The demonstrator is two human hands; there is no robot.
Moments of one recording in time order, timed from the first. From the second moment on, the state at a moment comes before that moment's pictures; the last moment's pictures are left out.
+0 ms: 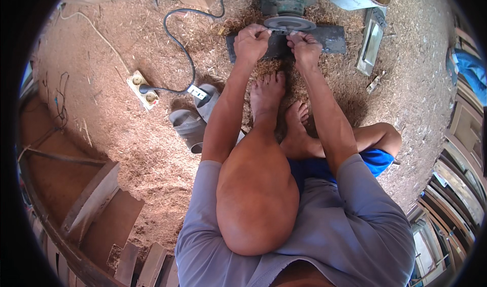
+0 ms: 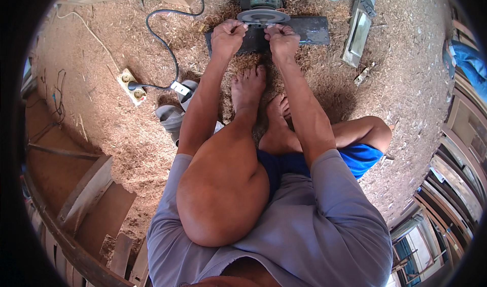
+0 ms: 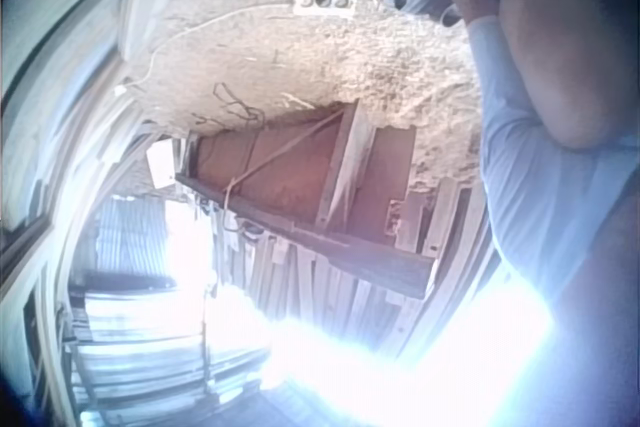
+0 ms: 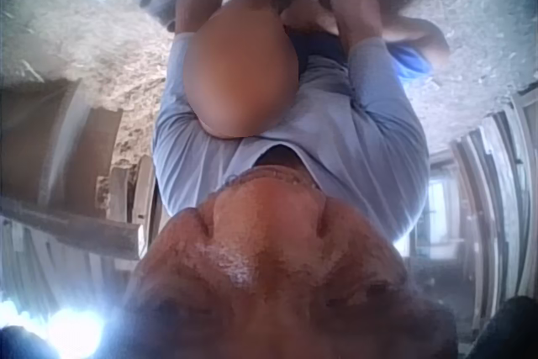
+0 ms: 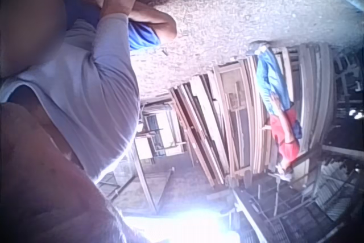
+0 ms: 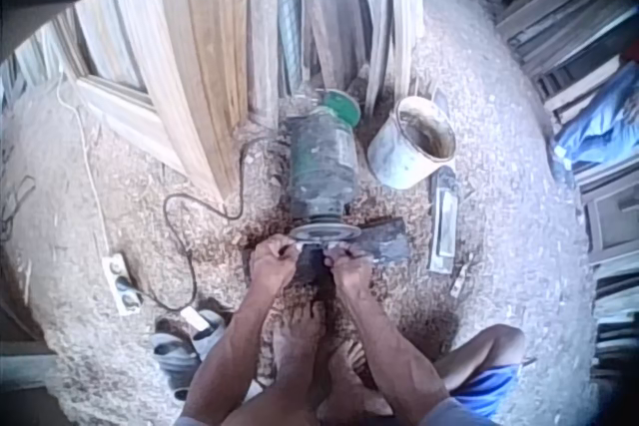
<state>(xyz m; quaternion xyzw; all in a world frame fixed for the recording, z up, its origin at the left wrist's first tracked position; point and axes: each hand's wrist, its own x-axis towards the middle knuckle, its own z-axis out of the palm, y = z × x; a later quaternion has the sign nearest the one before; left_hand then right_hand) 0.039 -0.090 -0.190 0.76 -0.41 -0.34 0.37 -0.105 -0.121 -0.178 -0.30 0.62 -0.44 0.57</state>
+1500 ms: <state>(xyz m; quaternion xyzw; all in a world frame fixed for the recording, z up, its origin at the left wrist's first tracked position) 0.053 -0.086 -0.210 0.71 -0.36 -0.40 0.45 -0.089 -0.117 -0.192 -0.35 0.61 -0.45 0.55</state>
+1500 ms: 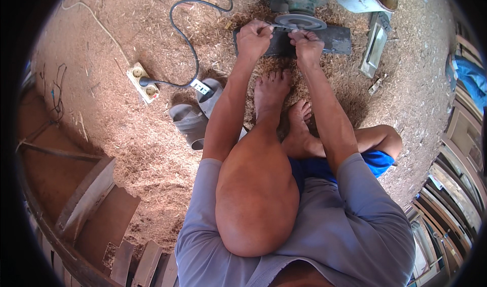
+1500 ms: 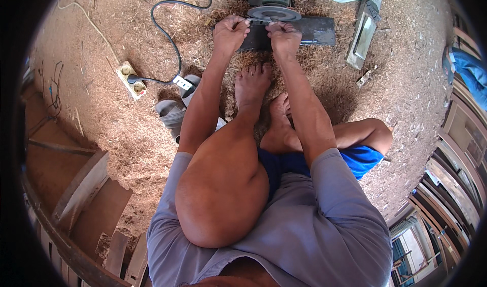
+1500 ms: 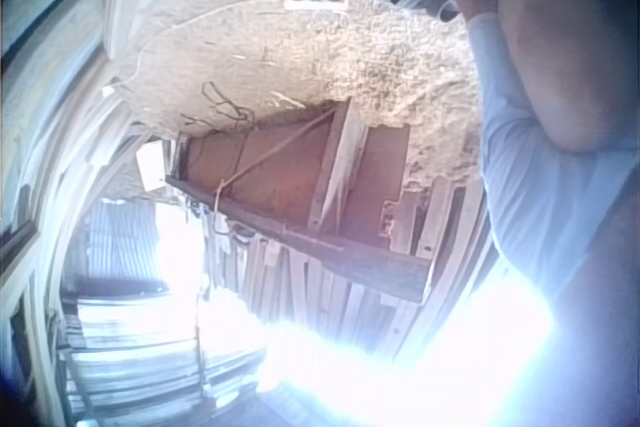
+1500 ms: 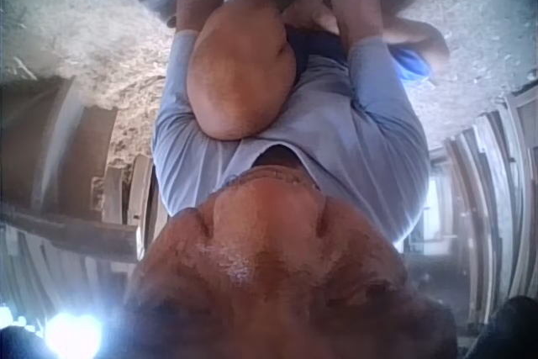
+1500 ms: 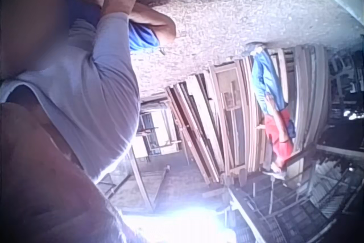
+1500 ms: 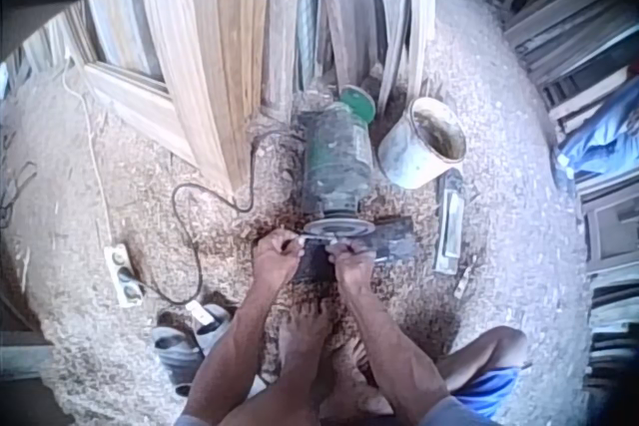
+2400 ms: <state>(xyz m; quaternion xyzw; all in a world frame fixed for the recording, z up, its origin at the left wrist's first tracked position) 0.035 -0.089 -0.173 0.78 -0.40 -0.33 0.35 -0.108 -0.120 -0.185 -0.32 0.64 -0.41 0.57</state>
